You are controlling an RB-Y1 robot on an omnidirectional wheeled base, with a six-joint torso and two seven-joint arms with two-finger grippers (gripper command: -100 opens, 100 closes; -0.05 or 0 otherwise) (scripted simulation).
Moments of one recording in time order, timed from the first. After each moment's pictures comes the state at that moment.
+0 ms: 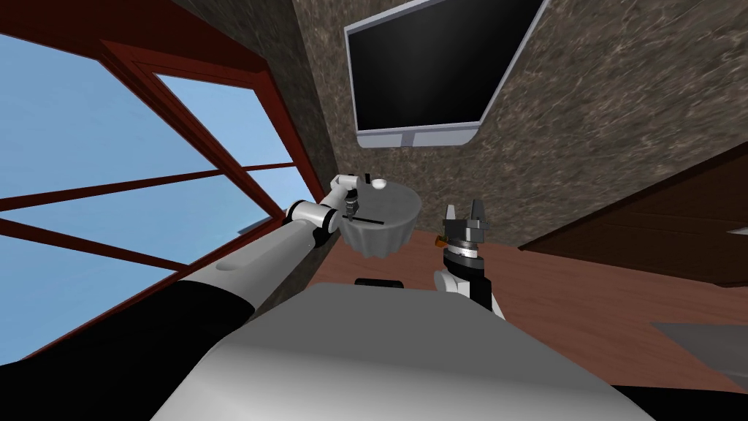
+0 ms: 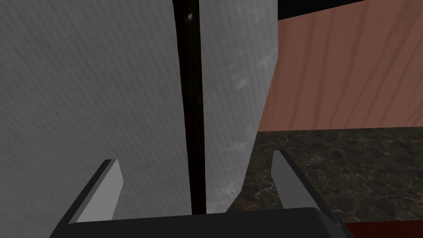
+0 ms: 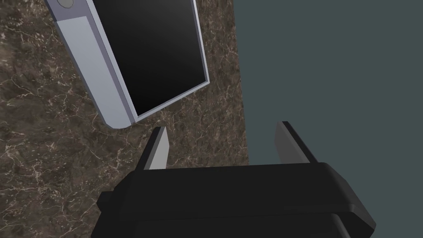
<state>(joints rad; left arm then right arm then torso) -1.31 0.26 0.04 -0.50 0.24 1.74 -0.07 0.51 -0.03 0.03 -2.30 -0.06 -0.53 -0.07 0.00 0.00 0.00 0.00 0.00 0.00</state>
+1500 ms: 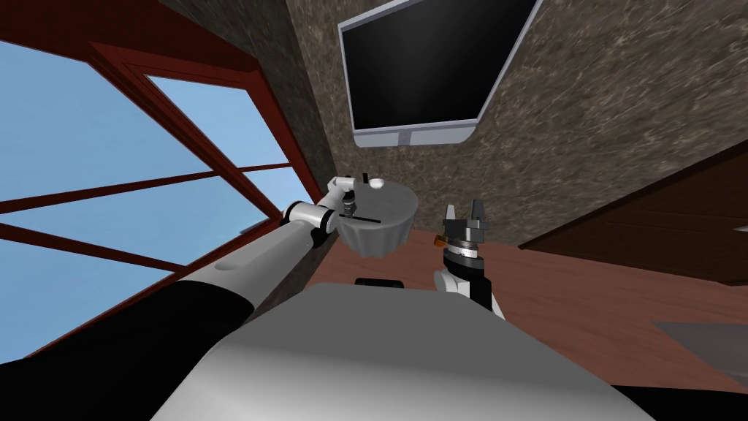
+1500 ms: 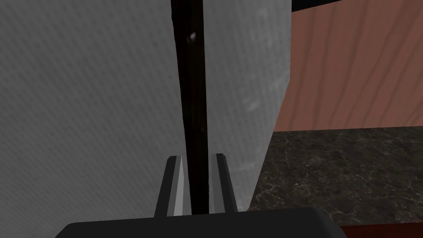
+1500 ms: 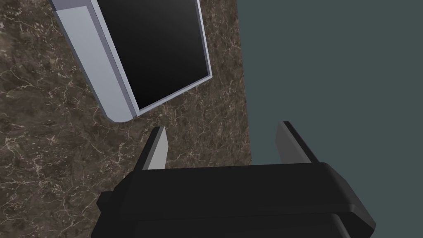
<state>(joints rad) -1.29 0.29 0.04 -0.48 0.24 1.71 -0.11 0.51 -0.03 0.03 -2.30 -0.06 -0.53 -0.07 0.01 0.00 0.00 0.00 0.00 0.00</state>
